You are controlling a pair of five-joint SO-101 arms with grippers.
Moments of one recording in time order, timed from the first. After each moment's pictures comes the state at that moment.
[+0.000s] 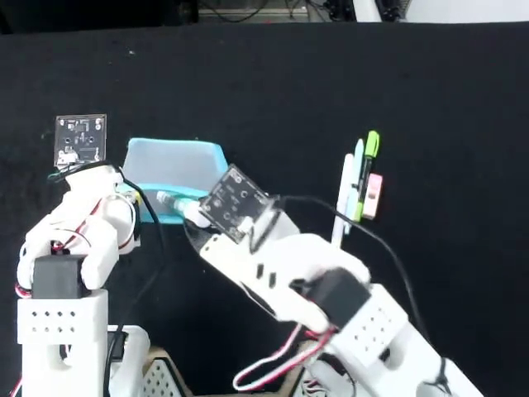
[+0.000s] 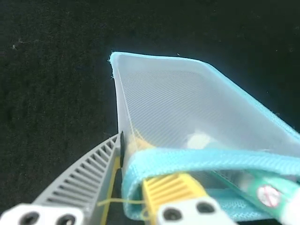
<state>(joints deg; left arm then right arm) -6.0 -63.3 44.2 68.9 0.0 -45.1 -55.2 46.8 50.1 11.1</state>
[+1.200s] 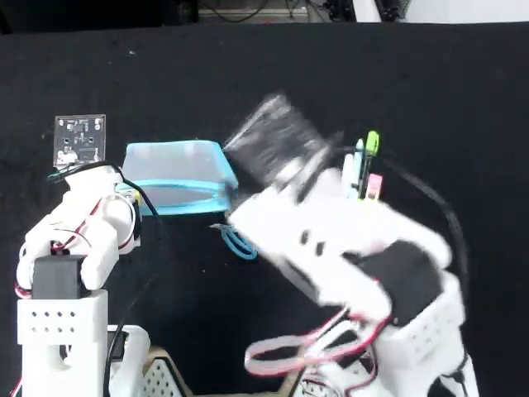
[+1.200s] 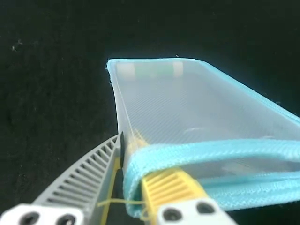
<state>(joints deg) -6.0 -63.3 44.1 68.9 0.0 -32.8 -42.4 1.9 85.3 11.2</state>
